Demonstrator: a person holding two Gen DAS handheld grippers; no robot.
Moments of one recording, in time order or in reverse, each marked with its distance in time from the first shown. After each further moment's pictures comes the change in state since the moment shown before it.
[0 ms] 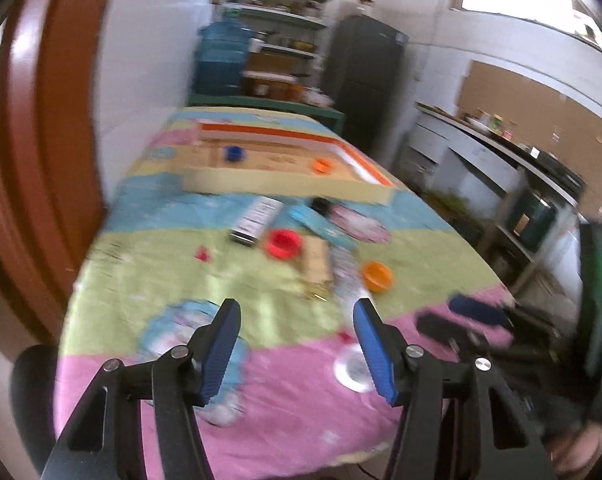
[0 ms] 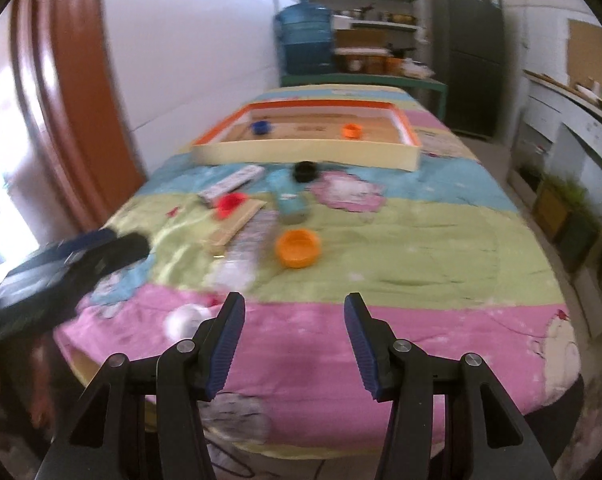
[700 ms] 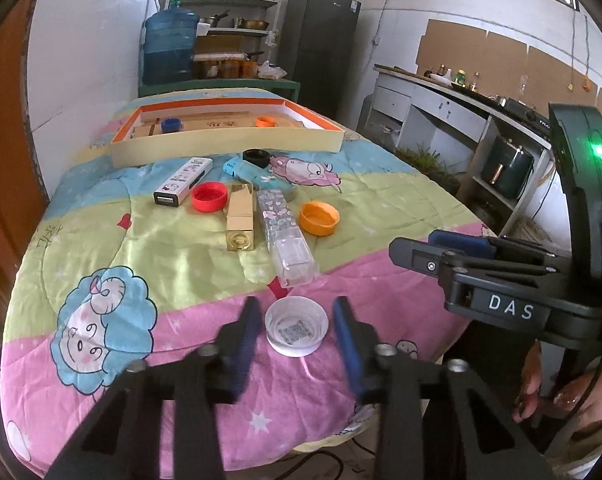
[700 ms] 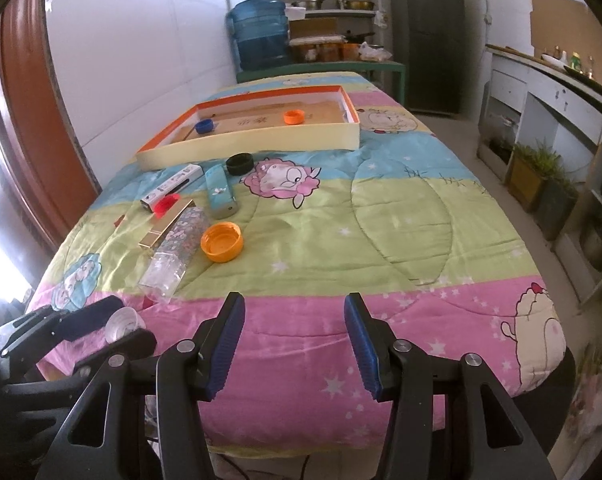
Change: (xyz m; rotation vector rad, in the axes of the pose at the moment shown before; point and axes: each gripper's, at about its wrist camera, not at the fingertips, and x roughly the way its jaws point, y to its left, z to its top) left arm 0.032 -0.033 -0.027 0.120 0.072 -0.052; right arm 0.007 -0.034 -0.005 0.091 0.023 -0.067
